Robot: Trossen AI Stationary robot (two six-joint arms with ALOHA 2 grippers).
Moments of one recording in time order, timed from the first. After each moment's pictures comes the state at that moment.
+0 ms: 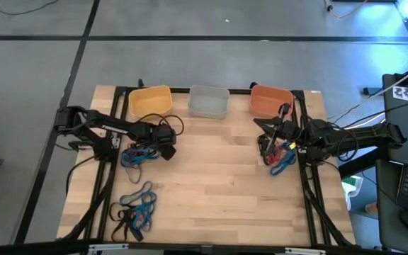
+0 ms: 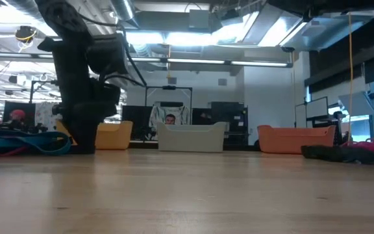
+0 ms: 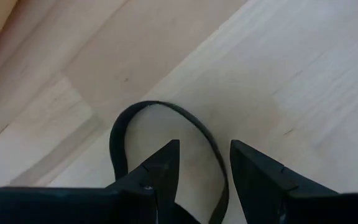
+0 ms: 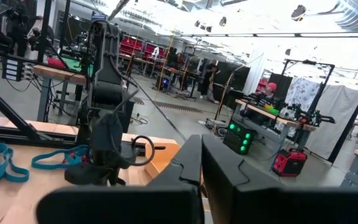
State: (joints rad) left arm 0.13 1.50 0.68 -0.58 -0.30 -0.70; right arm 0.08 0.69 0.47 0.41 0.38 -0.35
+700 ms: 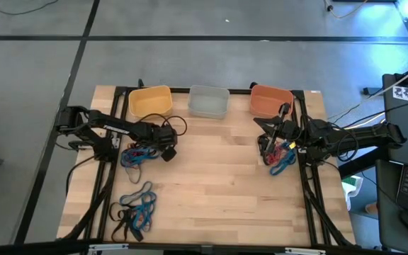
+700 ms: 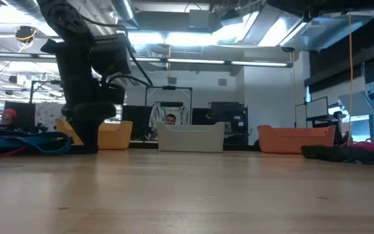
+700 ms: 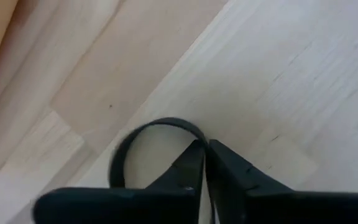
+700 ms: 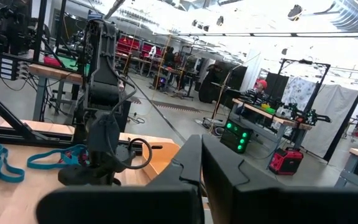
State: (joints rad) left arm 0.13 1.51 0.69 -0.54 -0.30 -0.56; right arm 0.08 0.69 0.47 0.41 0.40 -0.35
